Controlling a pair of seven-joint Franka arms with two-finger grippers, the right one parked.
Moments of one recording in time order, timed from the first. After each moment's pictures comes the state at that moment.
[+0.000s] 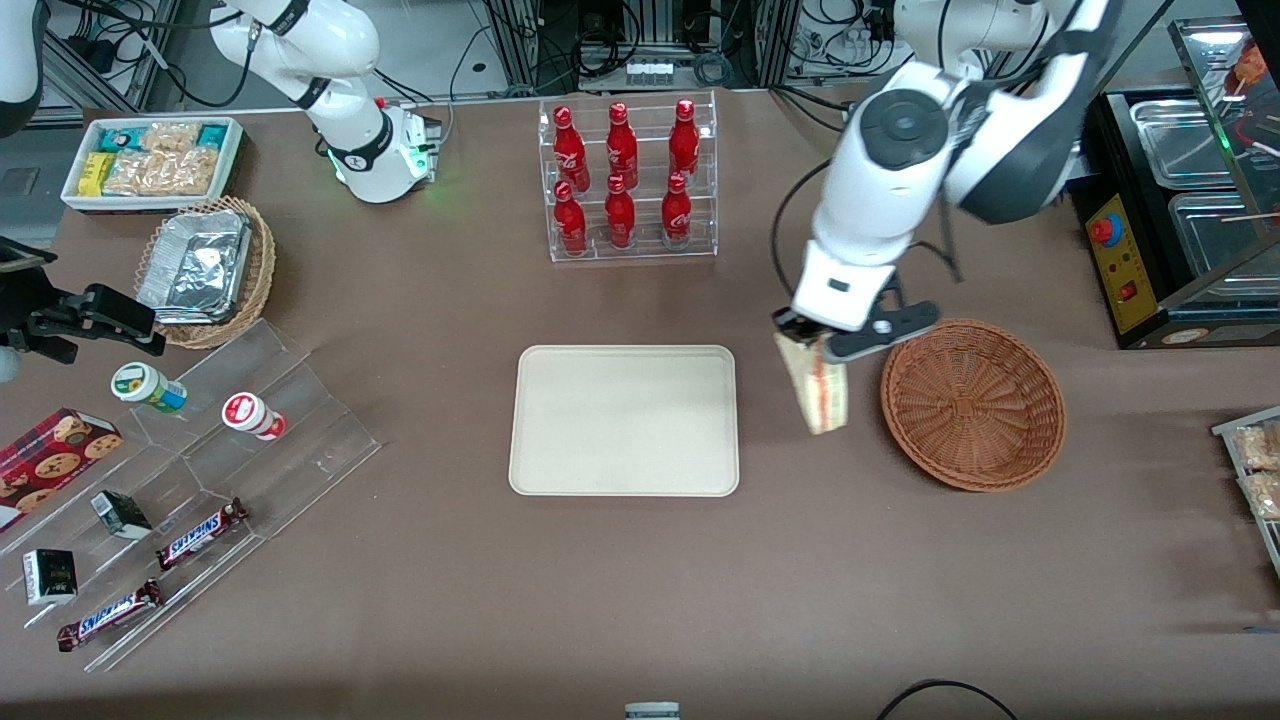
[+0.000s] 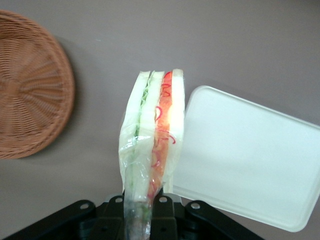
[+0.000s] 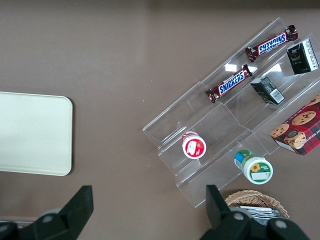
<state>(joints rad) -0.12 0.16 -0.49 -1.82 0.12 2.03 -0.94</state>
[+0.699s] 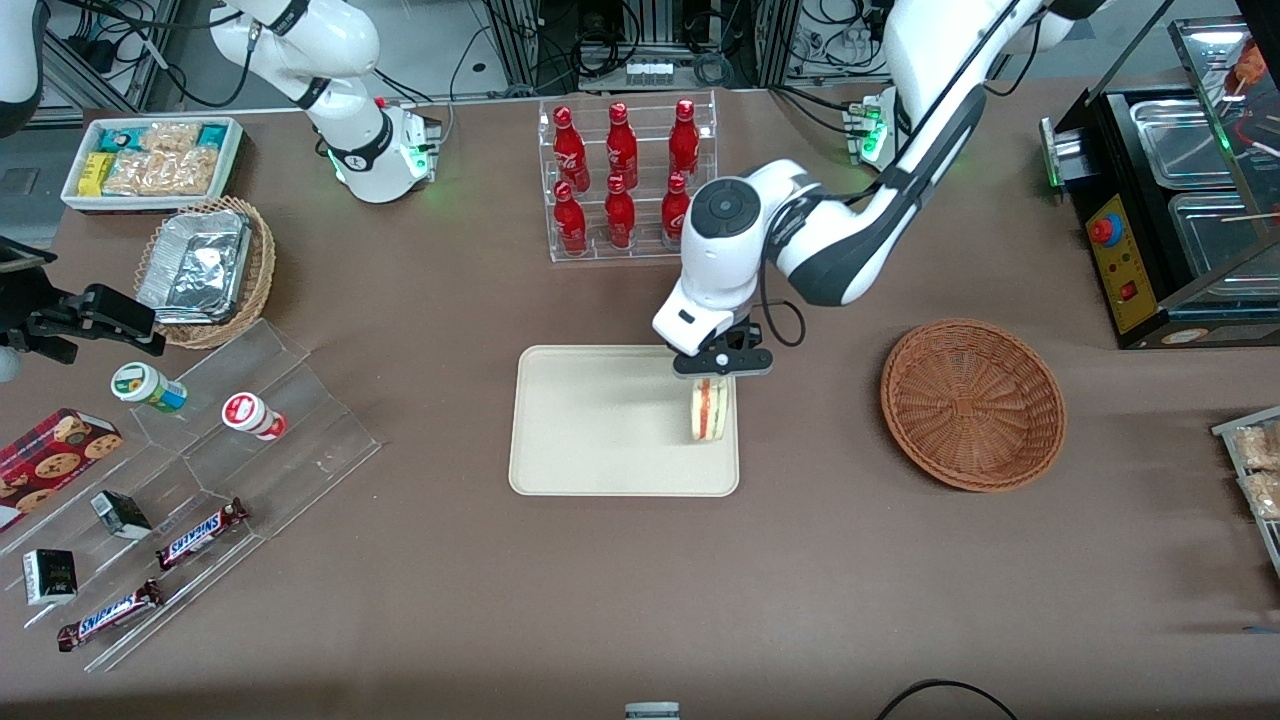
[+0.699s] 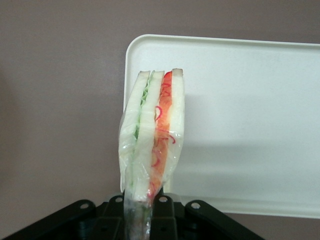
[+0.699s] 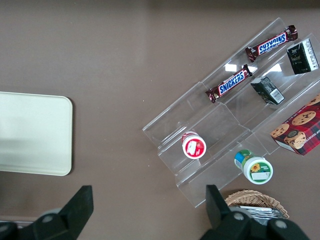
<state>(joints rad) -0.23 0.47 -0.56 -1.81 0.40 2.23 -1.02</state>
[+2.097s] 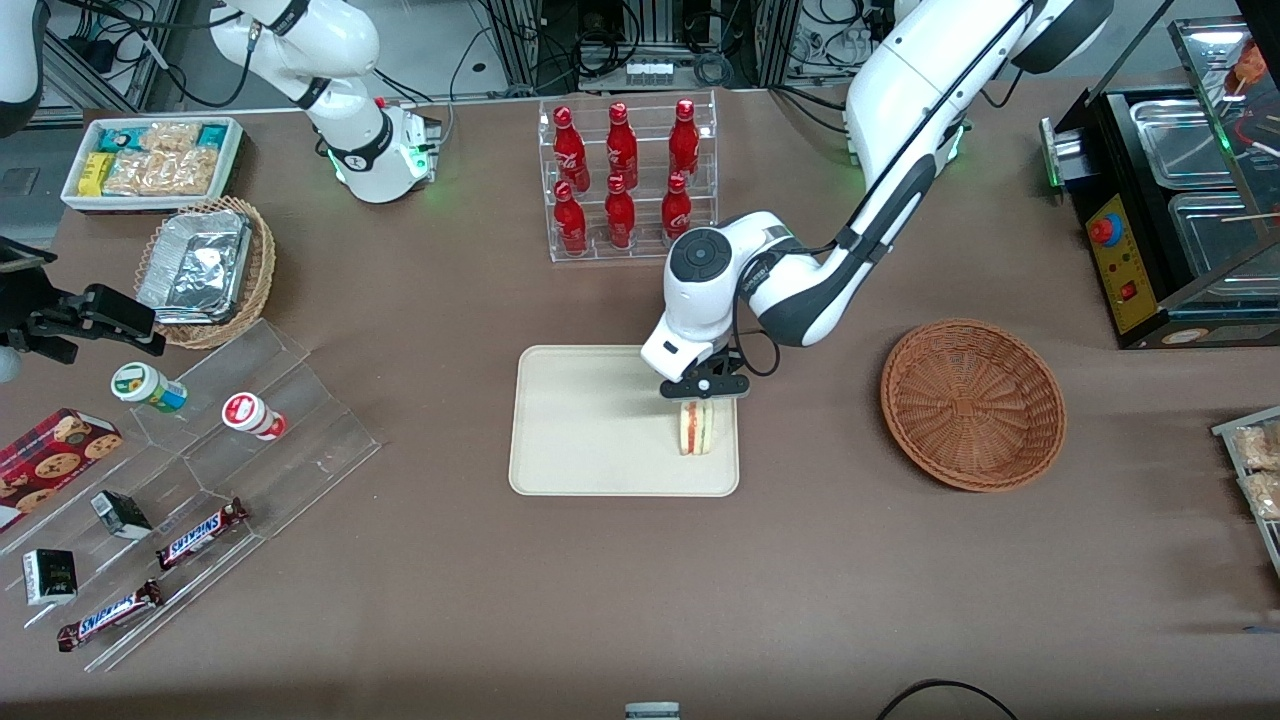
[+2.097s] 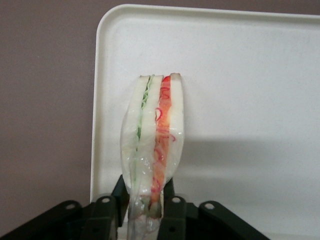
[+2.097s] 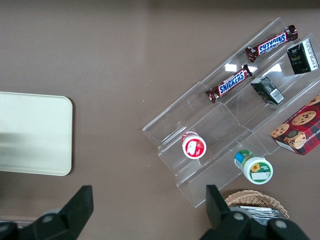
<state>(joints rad) -0.33 0.61 -0.46 -1.78 0.45 2.33 -1.09</state>
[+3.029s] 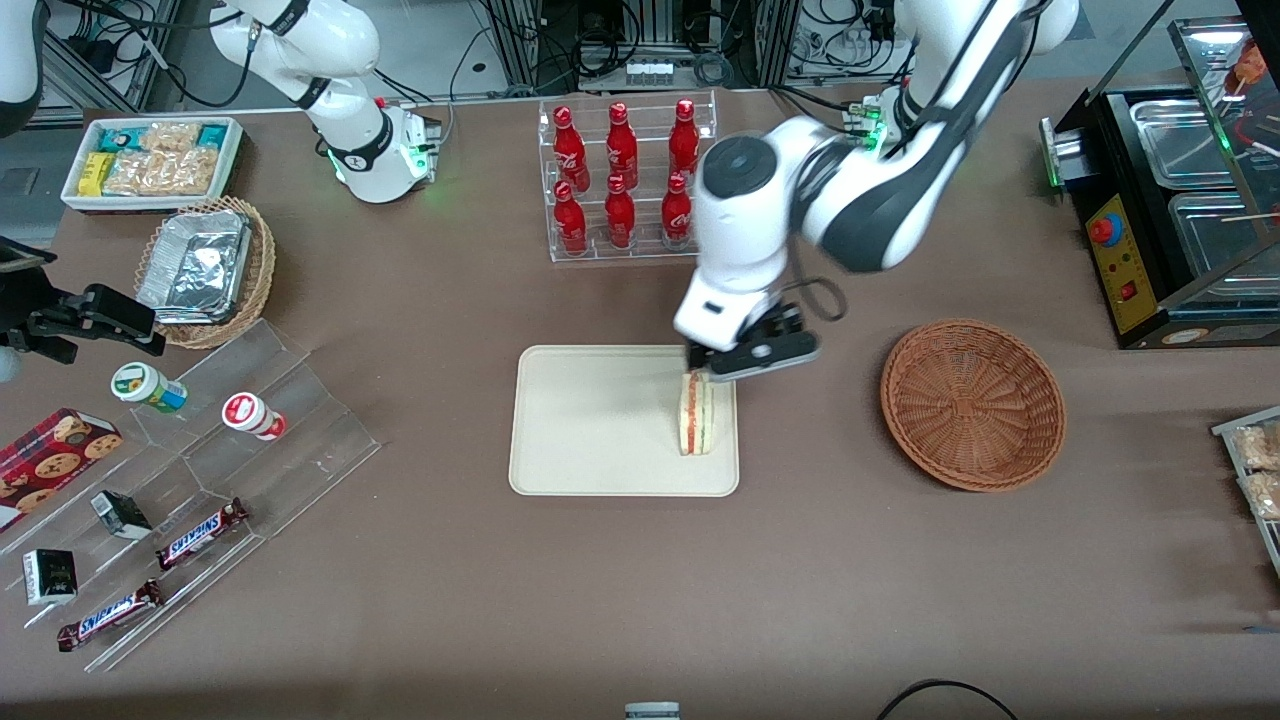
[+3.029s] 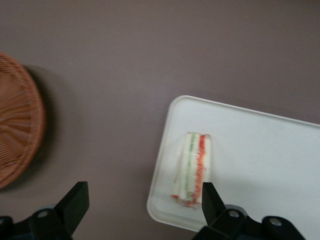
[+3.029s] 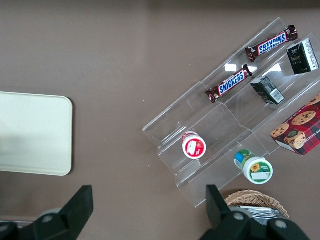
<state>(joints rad) -0.26 0.29 -0.45 -1.69 0.36 1.98 -1.06</state>
